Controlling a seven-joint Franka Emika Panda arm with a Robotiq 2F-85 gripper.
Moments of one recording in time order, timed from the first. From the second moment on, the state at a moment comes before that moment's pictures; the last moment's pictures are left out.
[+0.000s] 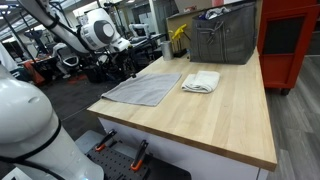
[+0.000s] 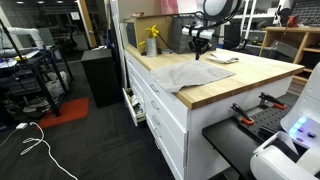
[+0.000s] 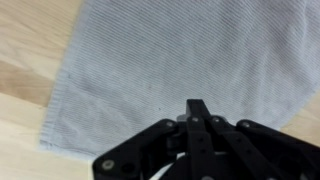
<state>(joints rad) -0.02 -0.13 0.24 -2.57 -0.17 2.66 1.41</state>
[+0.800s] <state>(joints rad) 0.02 0.22 0.07 -2.29 -0.11 2.61 1.39</state>
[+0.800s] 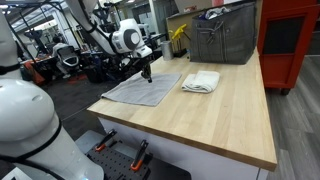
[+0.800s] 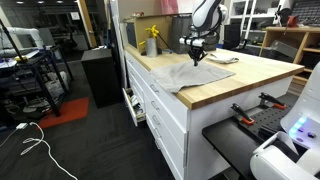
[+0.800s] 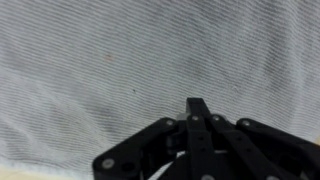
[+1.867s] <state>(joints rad) 0.12 0.29 -0.05 -2.24 -0.06 2.61 1.39</state>
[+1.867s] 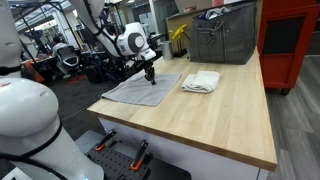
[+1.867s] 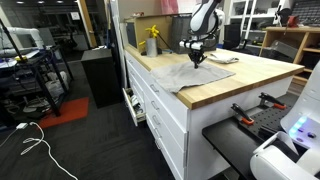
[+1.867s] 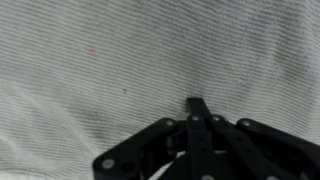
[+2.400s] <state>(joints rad) 0.13 0.31 -0.12 -2.22 -0.10 2.60 1.40</state>
